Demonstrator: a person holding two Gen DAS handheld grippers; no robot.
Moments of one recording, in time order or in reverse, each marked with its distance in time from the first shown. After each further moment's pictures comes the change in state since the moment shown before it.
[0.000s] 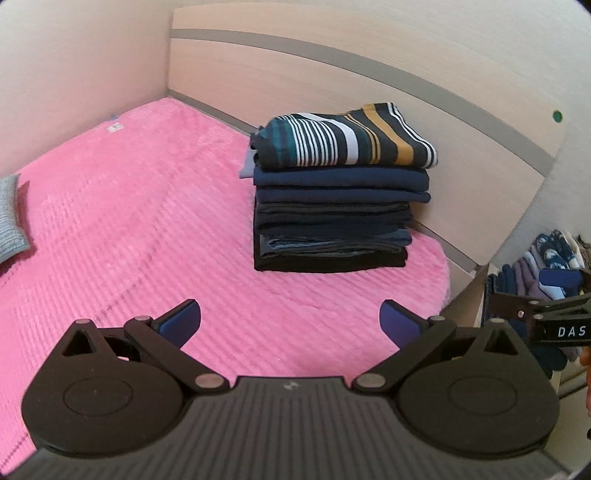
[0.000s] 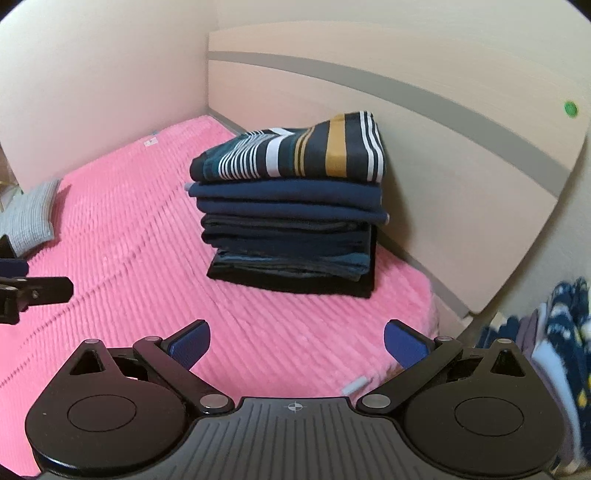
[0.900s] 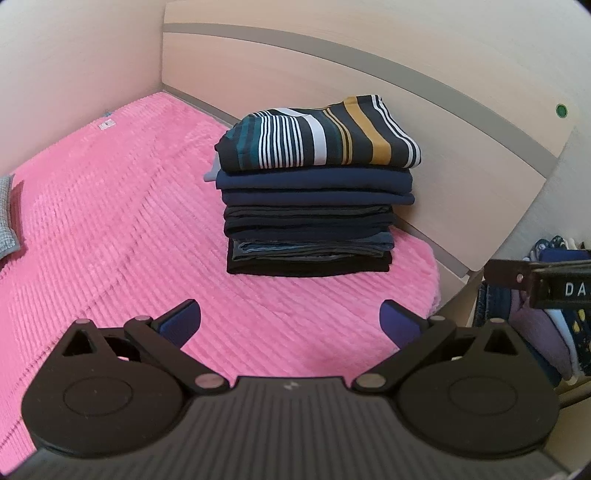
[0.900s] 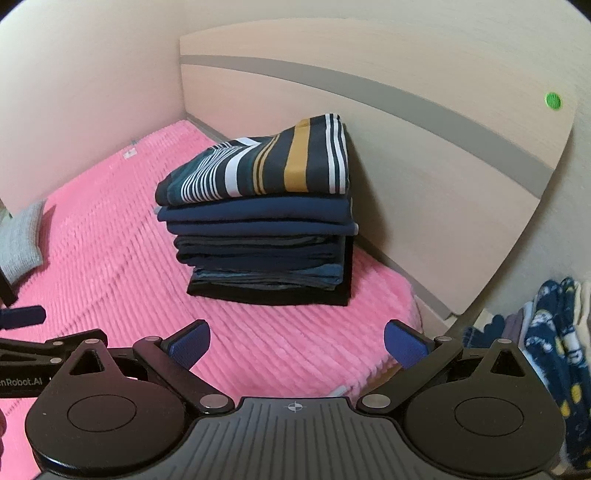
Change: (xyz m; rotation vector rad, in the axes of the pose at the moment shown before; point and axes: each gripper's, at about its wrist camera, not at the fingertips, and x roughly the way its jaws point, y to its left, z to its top) left arm 0.028 -0.069 0.029 0.004 0.046 0.015; right arm -0.003 -0.045 0.038 0.081 0.046 -0.022
